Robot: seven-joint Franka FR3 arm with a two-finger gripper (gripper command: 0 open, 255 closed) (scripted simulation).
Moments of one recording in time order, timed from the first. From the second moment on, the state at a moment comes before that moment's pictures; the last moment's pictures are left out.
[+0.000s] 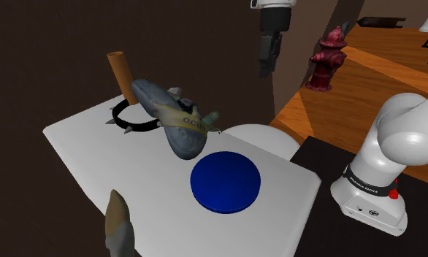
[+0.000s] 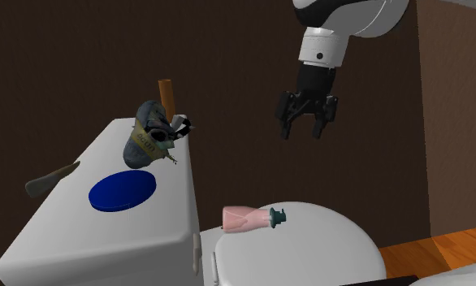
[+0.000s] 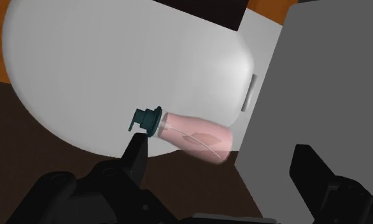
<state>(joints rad) 0.10 -0.57 0.10 -2.21 0.22 1.60 -0.10</state>
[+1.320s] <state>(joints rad) 0.28 0.10 0.23 -1.41 0.46 1.35 -0.13</state>
